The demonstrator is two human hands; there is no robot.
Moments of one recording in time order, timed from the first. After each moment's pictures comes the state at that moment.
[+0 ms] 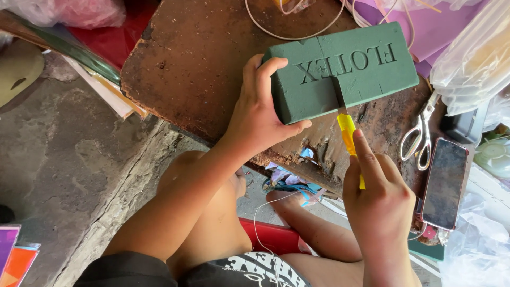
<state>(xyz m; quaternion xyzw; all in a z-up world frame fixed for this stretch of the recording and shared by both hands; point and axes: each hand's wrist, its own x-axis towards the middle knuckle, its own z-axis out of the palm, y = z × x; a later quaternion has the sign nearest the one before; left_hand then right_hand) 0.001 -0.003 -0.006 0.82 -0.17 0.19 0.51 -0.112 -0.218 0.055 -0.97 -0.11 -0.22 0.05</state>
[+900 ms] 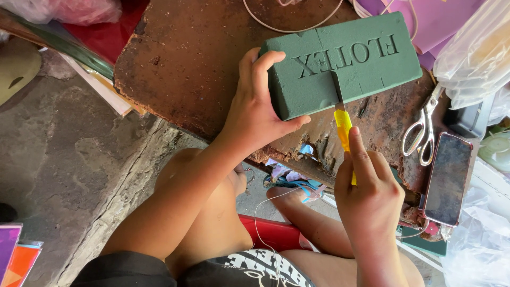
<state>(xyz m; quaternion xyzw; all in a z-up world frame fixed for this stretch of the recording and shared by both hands) 0.000 -0.001 -0.002 0.82 -0.18 0.20 0.51 -0.113 -0.214 0.038 -0.96 -0.10 -0.24 0.06</state>
